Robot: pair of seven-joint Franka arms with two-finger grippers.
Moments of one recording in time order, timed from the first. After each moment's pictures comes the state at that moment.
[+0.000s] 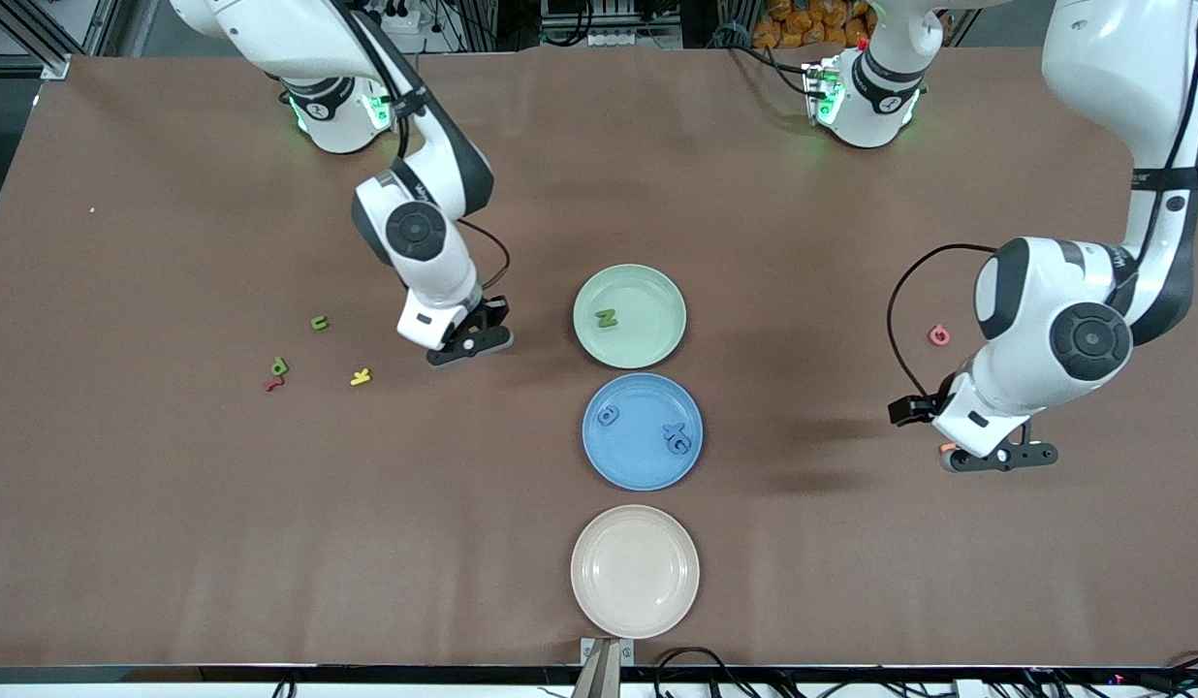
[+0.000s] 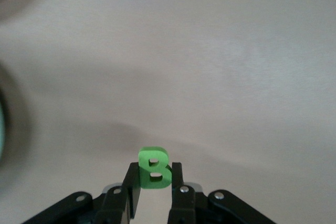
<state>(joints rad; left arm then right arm) 0.00 0.45 -0.13 -1.71 0.13 2.13 -0.23 0.53 0.38 0.05 -2.06 -0.04 2.42 0.29</state>
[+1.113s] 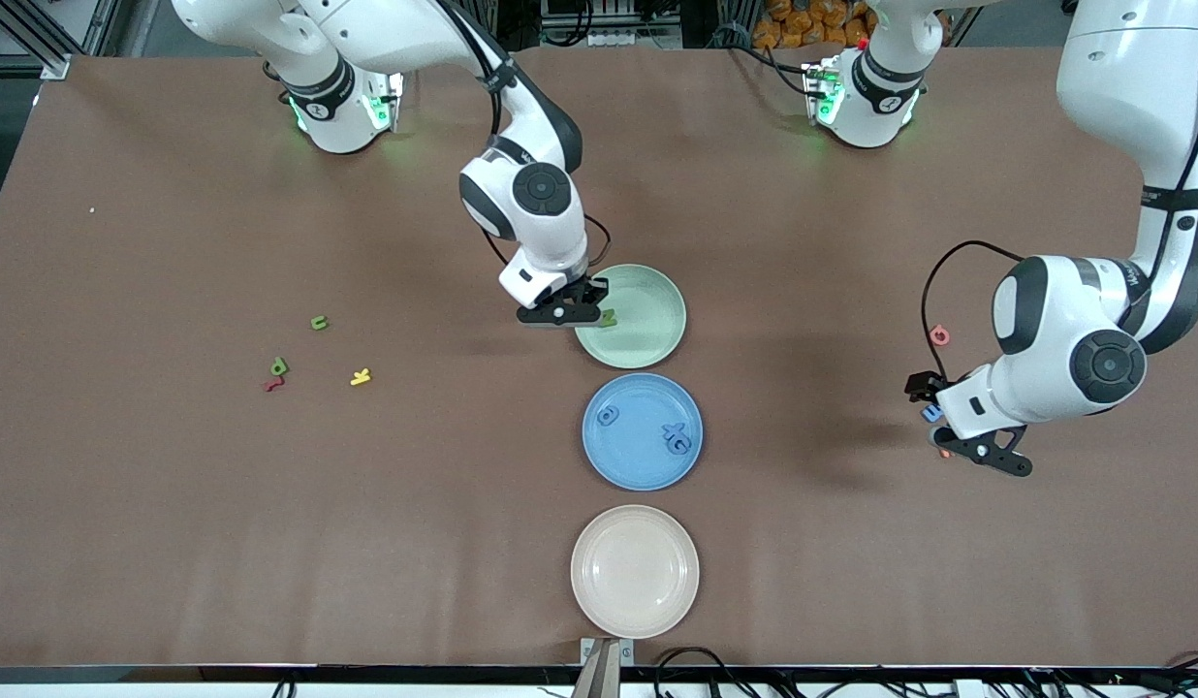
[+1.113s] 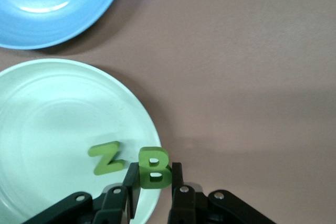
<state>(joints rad) 0.06 0.50 -0.13 -1.72 0.13 2.10 0.26 0.74 0.54 0.08 -1.85 -0.04 2.42 0.86</state>
